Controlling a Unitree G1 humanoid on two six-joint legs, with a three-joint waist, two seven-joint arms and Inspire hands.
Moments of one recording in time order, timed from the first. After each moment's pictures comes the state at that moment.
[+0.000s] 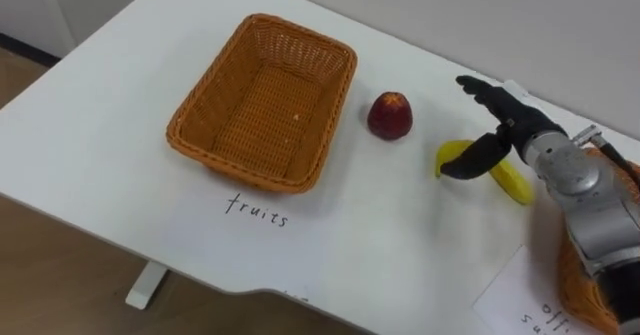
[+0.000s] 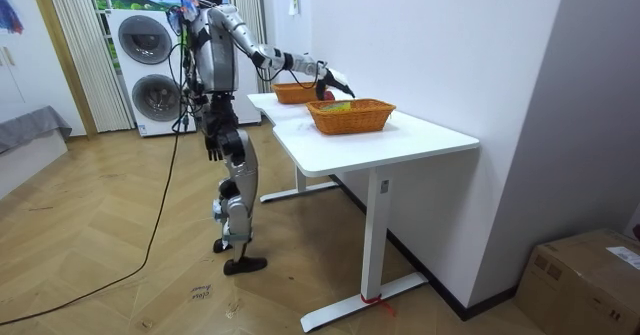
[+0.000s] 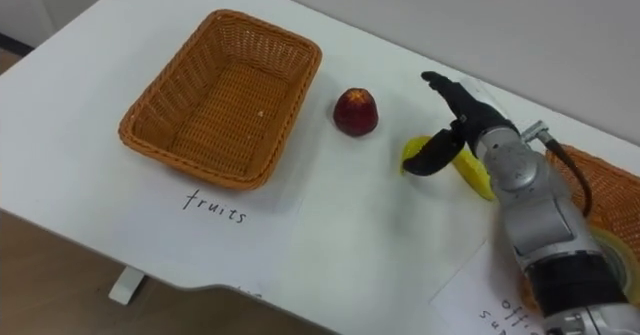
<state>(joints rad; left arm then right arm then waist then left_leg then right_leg) 0.22 0.28 0.10 0.97 0.19 0.14 0.21 -0.39 -0.52 0.14 0.43 -0.29 0.19 0.20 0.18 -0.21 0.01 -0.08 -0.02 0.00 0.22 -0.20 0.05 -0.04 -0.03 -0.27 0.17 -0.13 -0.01</state>
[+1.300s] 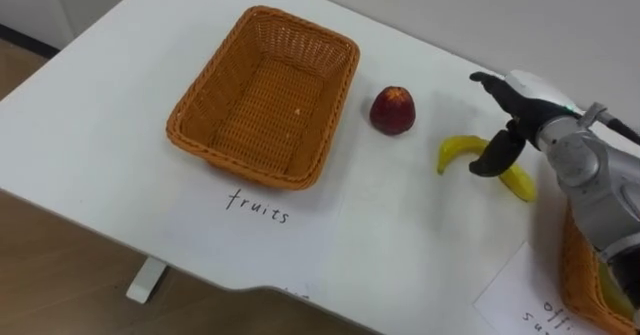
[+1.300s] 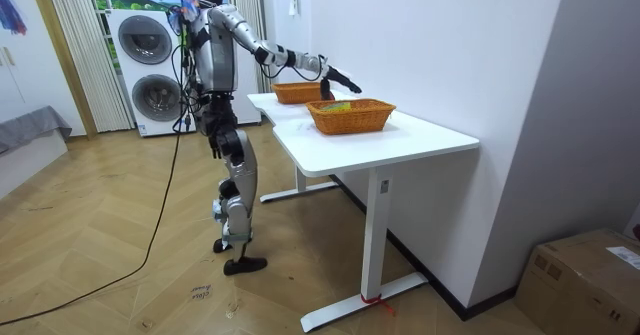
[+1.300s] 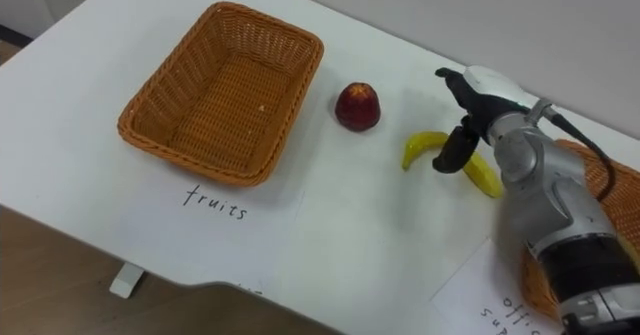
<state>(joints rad) 0.13 0.31 0.09 1.04 0.14 0.10 0.21 -0.46 -0.59 0.24 0.48 -0.60 0.17 0.22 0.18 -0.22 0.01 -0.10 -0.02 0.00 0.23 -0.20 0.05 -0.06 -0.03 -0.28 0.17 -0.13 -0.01</state>
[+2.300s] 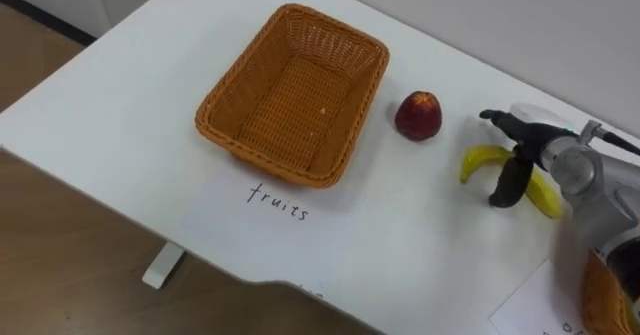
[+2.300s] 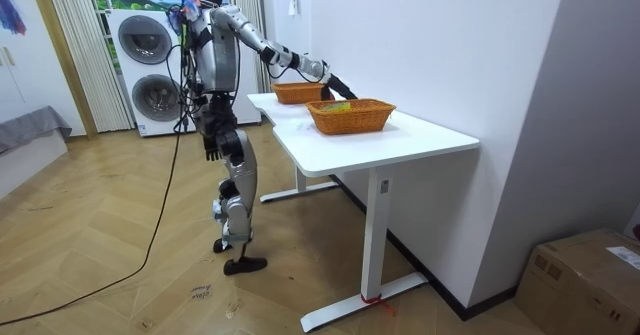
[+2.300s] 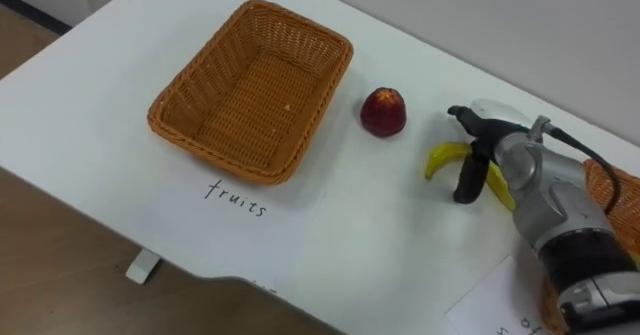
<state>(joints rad) 0.09 0.32 0.09 1.08 0.13 0.12 0.21 -0.51 -0.60 0.30 0.66 -0.63 0.17 0.28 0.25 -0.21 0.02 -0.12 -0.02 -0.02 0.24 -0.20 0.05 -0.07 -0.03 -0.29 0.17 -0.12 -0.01</state>
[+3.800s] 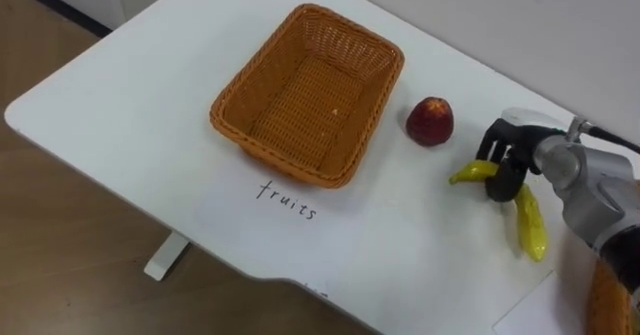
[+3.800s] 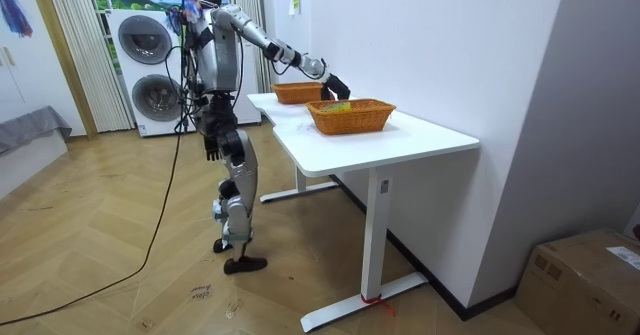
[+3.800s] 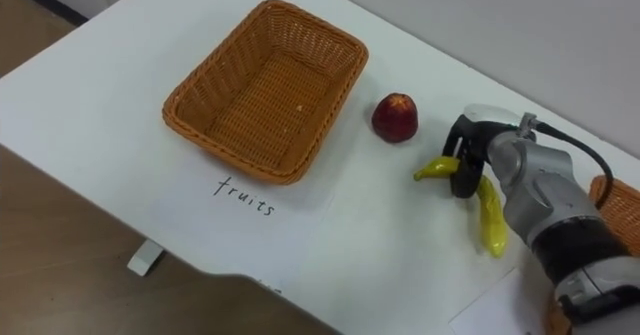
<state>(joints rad) 0.04 0.35 0.03 1.09 0.12 0.15 0.23 -0.56 -0.63 0.45 0.65 -0.61 0.26 0.33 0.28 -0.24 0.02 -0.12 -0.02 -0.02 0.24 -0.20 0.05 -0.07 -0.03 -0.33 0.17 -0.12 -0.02</state>
